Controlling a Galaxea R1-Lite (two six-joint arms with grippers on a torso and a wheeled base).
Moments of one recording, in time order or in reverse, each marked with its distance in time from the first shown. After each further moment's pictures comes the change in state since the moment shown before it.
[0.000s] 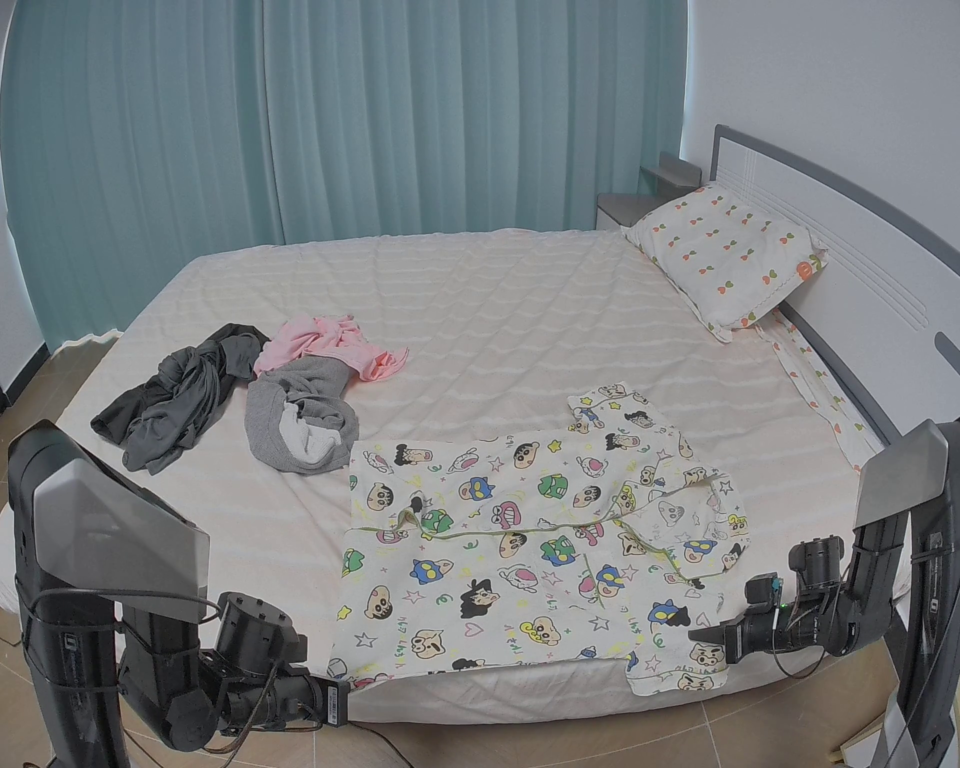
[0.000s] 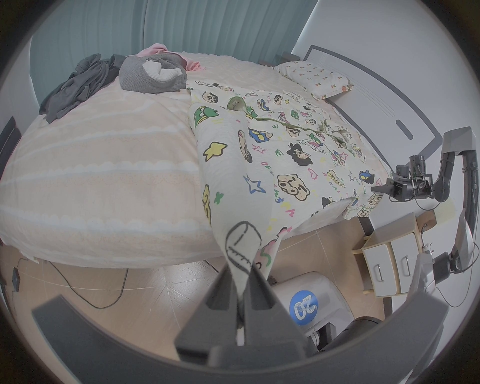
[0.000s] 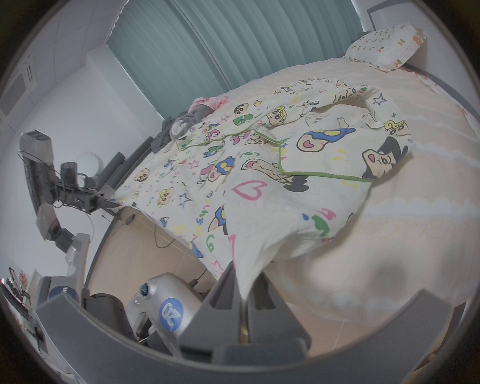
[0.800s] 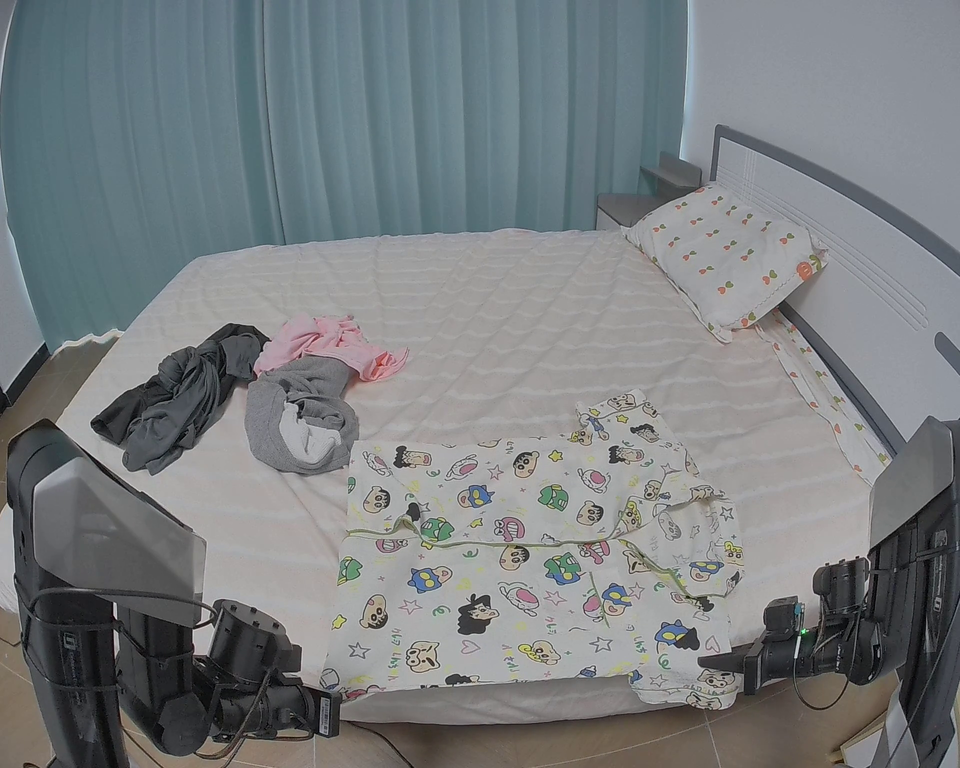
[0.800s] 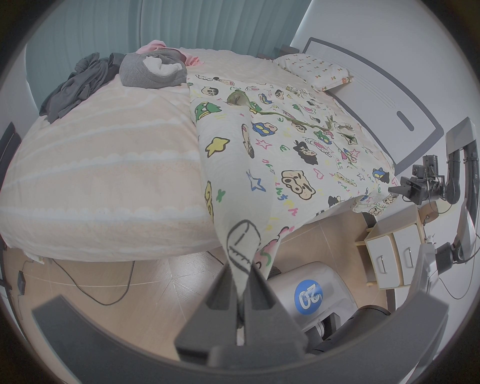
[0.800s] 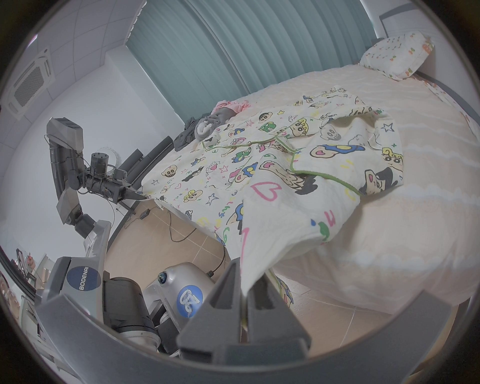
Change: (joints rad) left arm 0.005 -0.004 0.042 -0.003 0.001 0.028; right arm -0.010 0.011 0.274 -0.297 0.081 -0.068
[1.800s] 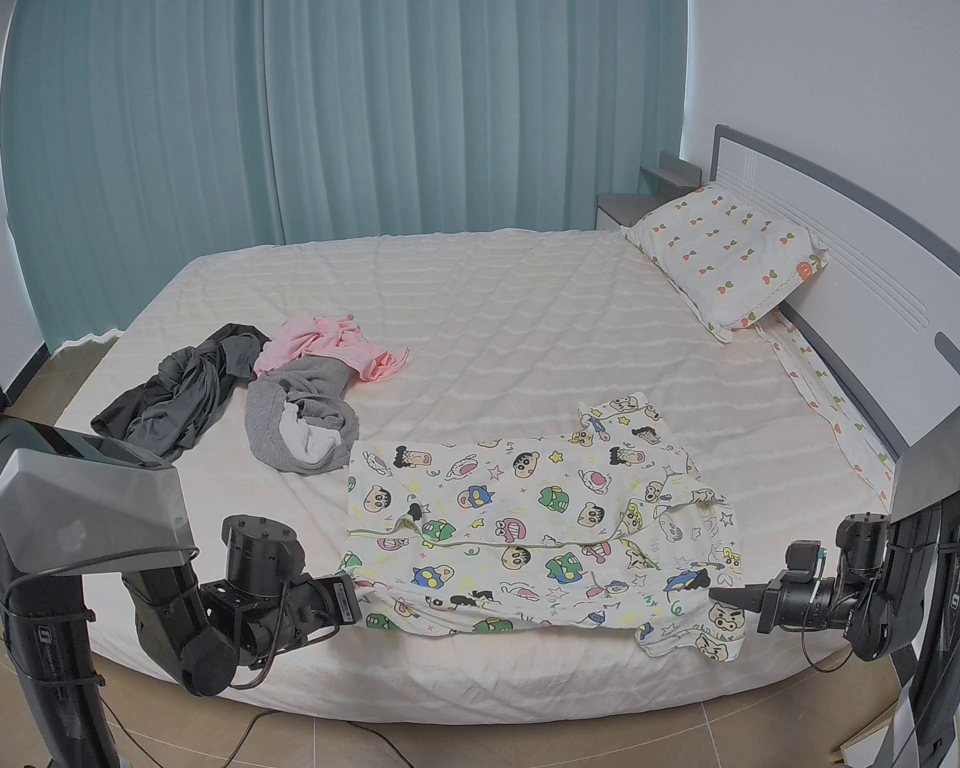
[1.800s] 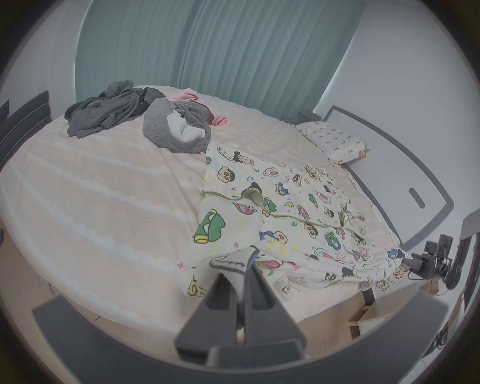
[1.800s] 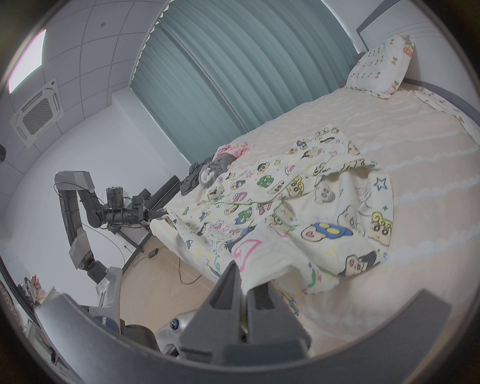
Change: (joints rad) left arm 0.057 -0.078 -0.361 0.124 0.130 -0.193; right arm -0.050 -0.126 -0.143 -0.052 0.103 0.317
